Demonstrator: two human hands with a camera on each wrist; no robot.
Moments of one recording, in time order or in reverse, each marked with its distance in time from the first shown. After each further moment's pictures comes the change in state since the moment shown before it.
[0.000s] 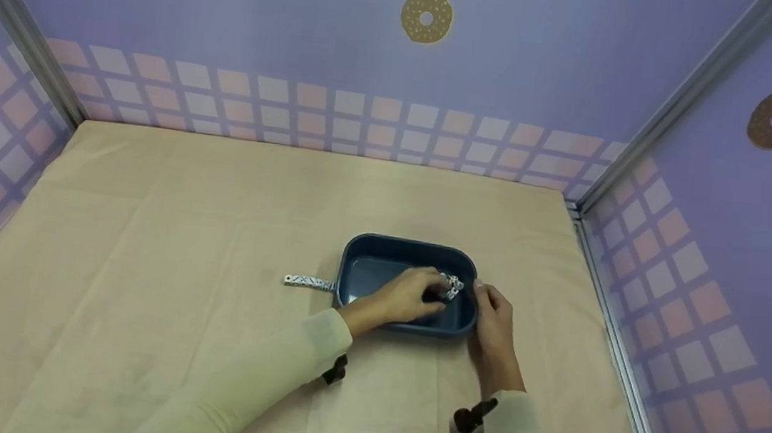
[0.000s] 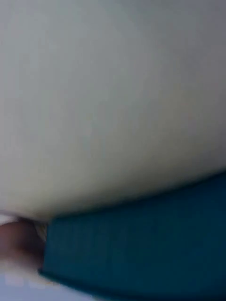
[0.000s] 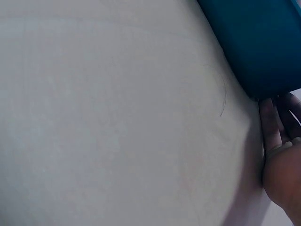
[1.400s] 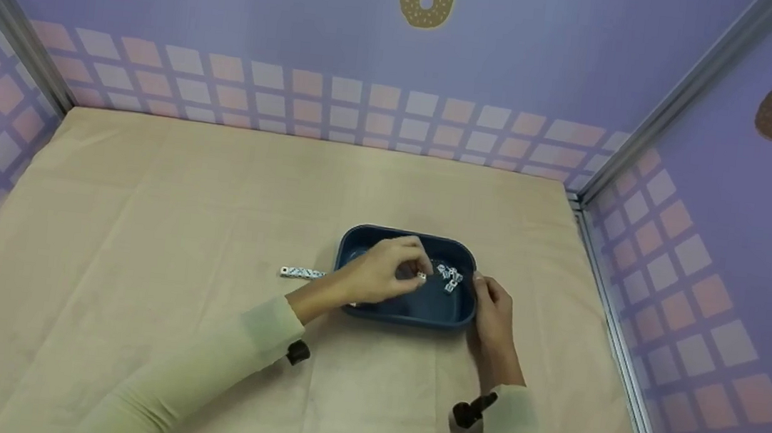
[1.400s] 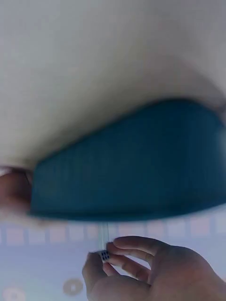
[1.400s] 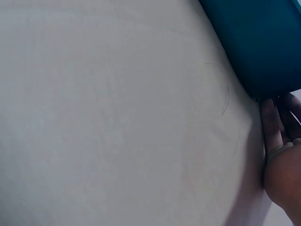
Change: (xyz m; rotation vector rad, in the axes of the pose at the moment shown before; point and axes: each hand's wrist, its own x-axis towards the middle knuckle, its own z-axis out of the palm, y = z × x) left_hand -0.034 -0.001 -0.058 -0.190 0.114 0.218; right_hand 0.002 0.000 0.000 0.009 0.019 0.012
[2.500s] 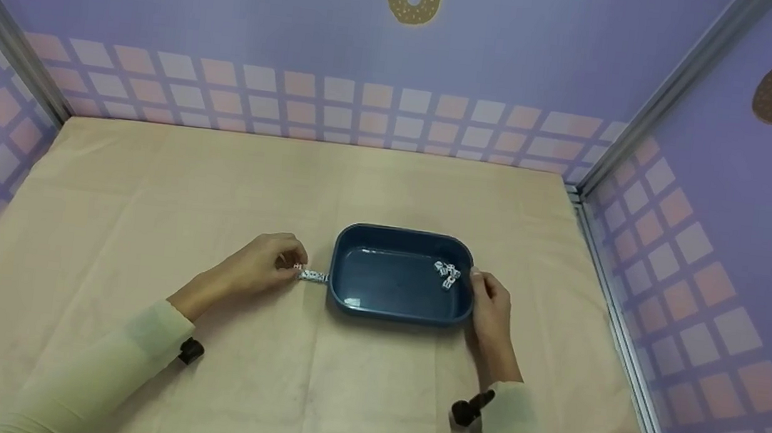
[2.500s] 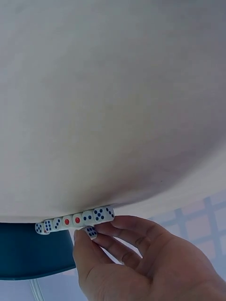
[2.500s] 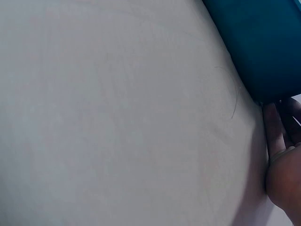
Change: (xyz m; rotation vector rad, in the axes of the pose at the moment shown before) left_hand -0.121 -0.090 -0.095 0.148 -0.048 -0.339; right_hand -0.005 0.002 0.007 0.030 0.055 -0.053
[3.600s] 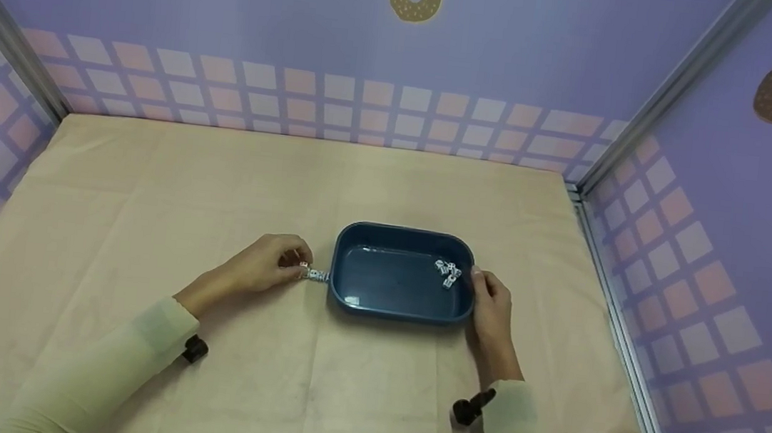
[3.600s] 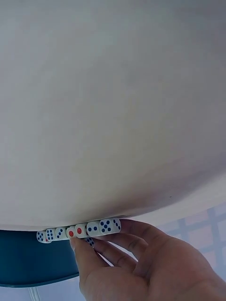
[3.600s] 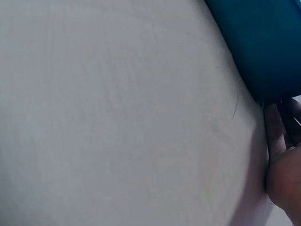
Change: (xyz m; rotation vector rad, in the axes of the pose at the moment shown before) left_hand 0.003 -0.007 0.007 -0.082 -0.041 -0.032; right_hand -0.017 -0.032 0.000 0.003 -0.056 0.032
